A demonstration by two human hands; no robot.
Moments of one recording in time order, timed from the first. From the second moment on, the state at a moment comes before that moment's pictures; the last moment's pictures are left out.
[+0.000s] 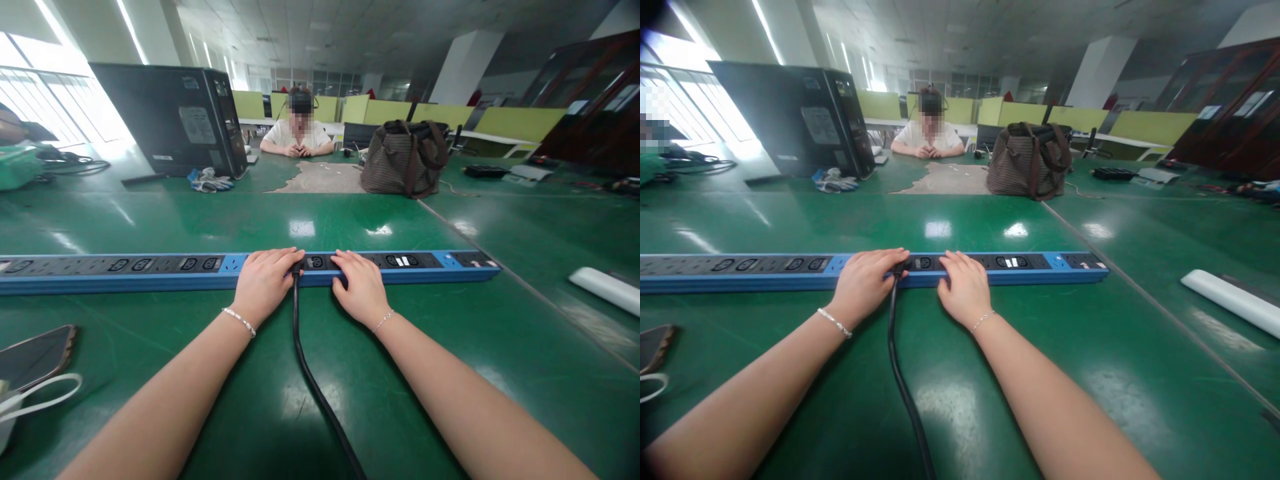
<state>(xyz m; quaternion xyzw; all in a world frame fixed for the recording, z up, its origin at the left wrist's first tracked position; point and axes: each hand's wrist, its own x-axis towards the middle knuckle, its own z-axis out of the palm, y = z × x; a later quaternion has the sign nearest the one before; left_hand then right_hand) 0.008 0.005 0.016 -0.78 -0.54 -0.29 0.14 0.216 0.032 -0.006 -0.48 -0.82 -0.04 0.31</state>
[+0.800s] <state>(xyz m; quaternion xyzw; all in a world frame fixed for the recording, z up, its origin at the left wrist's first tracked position) 0.000 0.000 0.030 -0.67 -0.56 -0.44 0.19 0.211 0.031 -0.004 -0.49 -0.82 -0.04 0.29</state>
